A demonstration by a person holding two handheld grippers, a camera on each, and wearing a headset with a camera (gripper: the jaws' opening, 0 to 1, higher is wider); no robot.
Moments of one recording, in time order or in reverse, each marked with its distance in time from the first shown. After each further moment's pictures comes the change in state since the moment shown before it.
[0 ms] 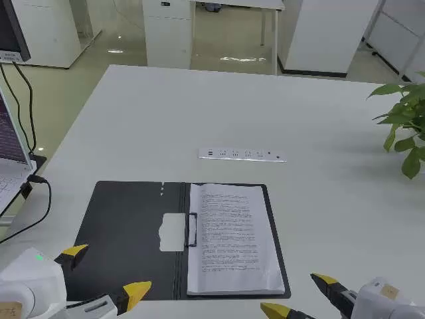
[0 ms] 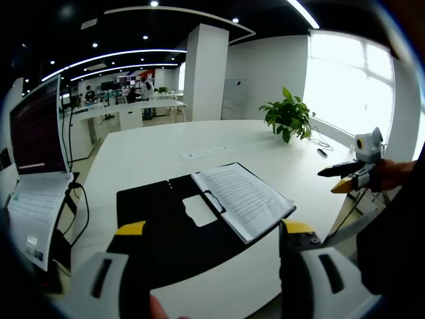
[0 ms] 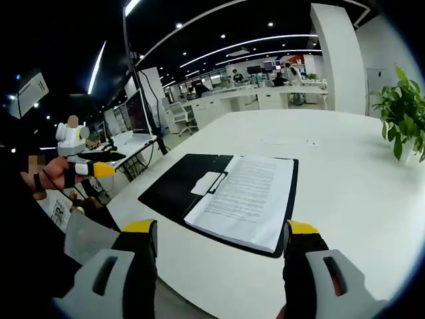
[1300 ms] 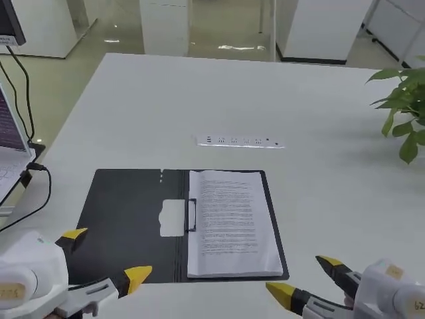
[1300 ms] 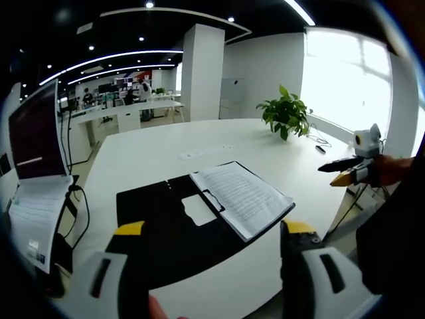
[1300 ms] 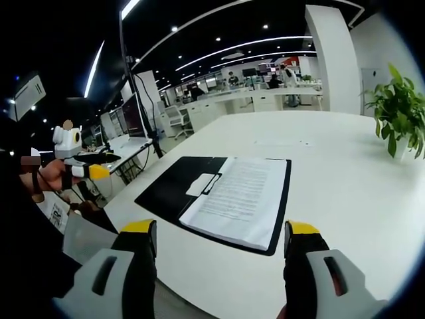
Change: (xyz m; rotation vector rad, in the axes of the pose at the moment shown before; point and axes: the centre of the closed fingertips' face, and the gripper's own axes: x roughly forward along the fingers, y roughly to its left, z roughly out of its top) left arm -0.006 0.000 0.001 0.016 -0.014 0.003; right arm -0.009 -0.010 0.005 0.004 -0.033 -0.028
